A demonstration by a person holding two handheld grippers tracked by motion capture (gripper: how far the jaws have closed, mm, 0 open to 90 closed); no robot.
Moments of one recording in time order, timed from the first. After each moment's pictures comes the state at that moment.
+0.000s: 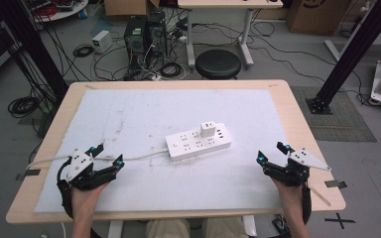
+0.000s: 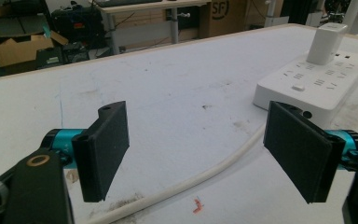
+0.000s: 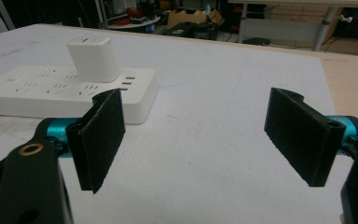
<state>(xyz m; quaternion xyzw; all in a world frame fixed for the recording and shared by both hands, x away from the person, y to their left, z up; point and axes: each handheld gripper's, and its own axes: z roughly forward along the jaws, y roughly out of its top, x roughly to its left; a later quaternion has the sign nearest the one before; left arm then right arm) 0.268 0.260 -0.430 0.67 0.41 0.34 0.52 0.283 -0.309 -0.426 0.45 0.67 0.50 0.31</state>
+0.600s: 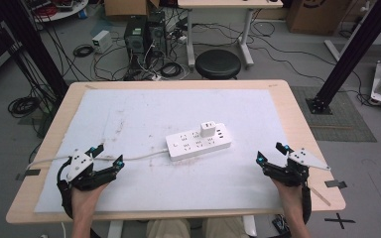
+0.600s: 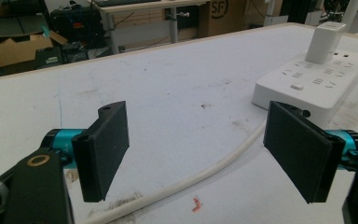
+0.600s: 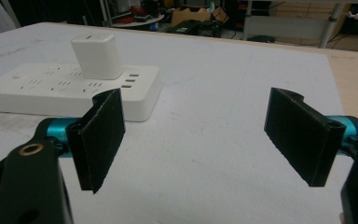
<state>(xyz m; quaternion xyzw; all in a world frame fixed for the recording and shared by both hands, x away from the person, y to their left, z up) 0.267 0.260 -0.430 0.67 0.41 0.33 0.52 0.284 -0.310 -0.428 0.44 0.68 0.50 0.30</state>
